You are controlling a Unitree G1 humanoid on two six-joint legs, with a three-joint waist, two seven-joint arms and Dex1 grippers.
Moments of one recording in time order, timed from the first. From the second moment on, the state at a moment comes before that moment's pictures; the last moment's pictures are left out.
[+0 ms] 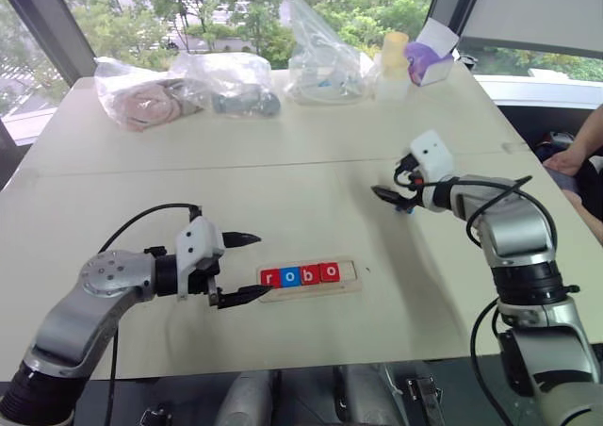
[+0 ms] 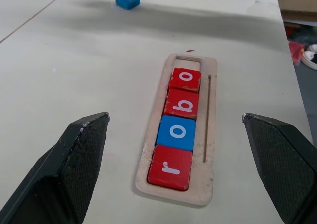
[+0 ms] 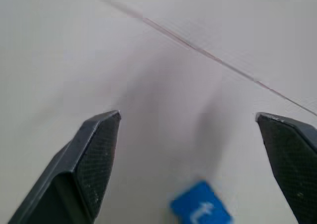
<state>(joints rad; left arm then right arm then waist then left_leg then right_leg) -0.09 0.76 -0.01 -0.45 -0.48 0.42 -1.00 -0.64 -0.52 -0.01 -0.04 0.04 0.95 0.50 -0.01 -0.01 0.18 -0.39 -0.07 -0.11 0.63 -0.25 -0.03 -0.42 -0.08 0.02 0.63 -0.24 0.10</state>
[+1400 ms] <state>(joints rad) -0.19 0.72 -0.02 -0.35 -0.51 0.38 -1.09 -0.33 -0.32 -0.16 -0.64 0.27 1.61 0.21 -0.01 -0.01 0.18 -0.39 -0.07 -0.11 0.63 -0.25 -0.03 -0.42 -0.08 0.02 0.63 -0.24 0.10</state>
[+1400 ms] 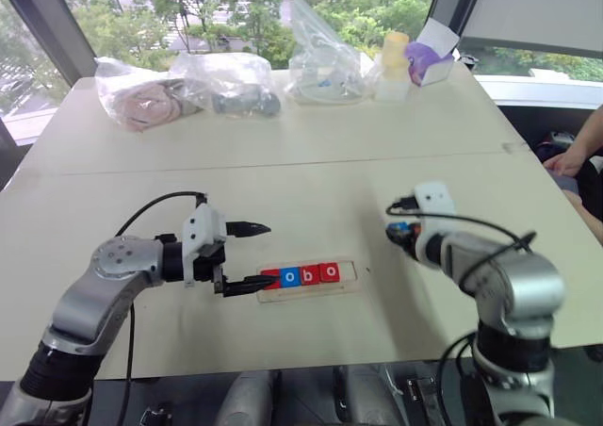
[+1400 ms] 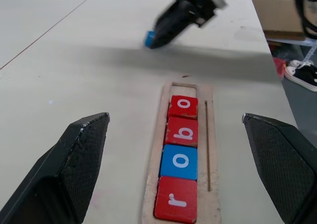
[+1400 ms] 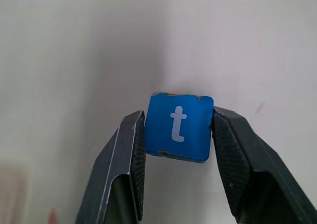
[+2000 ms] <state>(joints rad) -0.27 0.66 0.02 -0.32 -0.65 0.46 -1.08 -0.32 -0.72 -0.24 -0.68 0.81 1.61 0.20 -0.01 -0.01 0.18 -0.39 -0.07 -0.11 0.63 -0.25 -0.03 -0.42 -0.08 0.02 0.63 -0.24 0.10</state>
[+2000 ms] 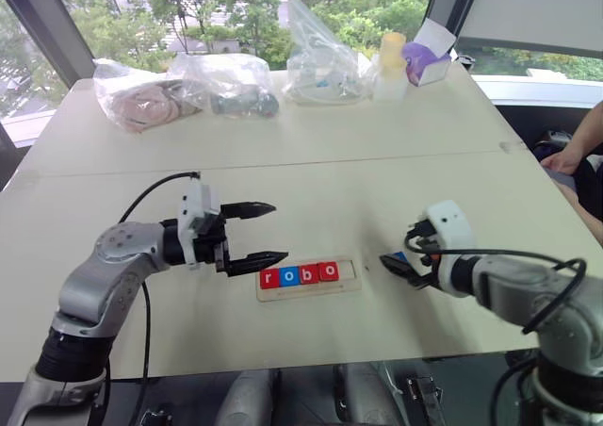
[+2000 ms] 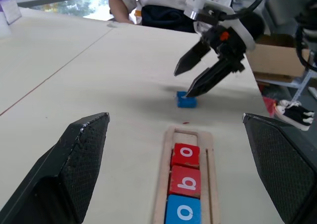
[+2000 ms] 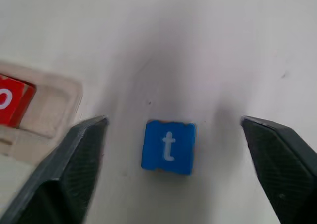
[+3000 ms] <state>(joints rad) -0.23 0.69 0.02 -0.40 -0.69 0.53 -1.07 -0.44 -0.92 0.25 0.24 0.12 -0.08 1.31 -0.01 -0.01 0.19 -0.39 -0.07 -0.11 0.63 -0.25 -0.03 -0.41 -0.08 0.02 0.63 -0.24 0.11</state>
